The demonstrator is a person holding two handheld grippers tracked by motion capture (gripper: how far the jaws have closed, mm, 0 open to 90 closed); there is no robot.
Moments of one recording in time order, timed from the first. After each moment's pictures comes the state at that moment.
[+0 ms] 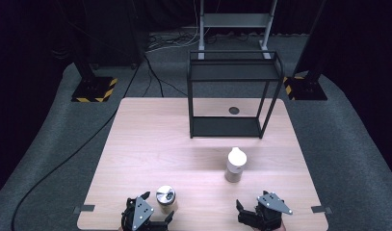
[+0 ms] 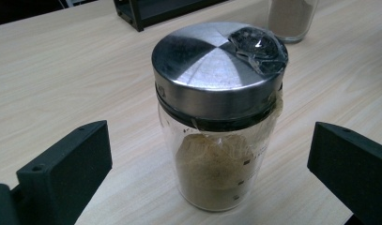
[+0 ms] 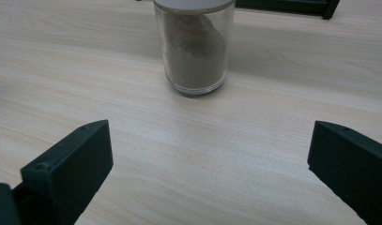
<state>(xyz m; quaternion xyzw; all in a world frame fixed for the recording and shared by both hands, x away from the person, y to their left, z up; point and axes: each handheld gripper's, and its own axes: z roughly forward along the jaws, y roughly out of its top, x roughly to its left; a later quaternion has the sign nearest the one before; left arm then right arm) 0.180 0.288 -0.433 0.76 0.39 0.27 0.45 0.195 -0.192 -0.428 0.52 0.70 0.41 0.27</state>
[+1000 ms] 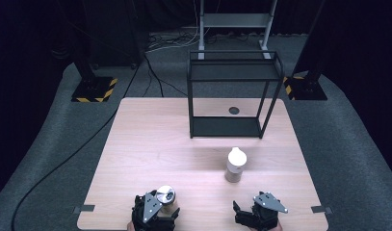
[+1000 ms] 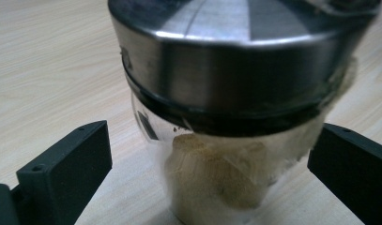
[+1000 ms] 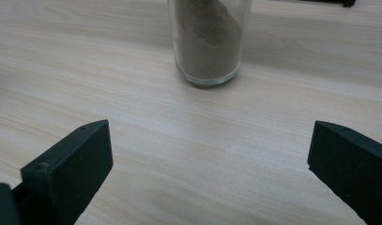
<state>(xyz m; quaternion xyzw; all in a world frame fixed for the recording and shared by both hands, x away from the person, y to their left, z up) 0.204 0.273 -0.452 0.76 0.40 0.26 0.44 0.203 -0.188 -0.434 0.51 0.71 0.41 0.26</state>
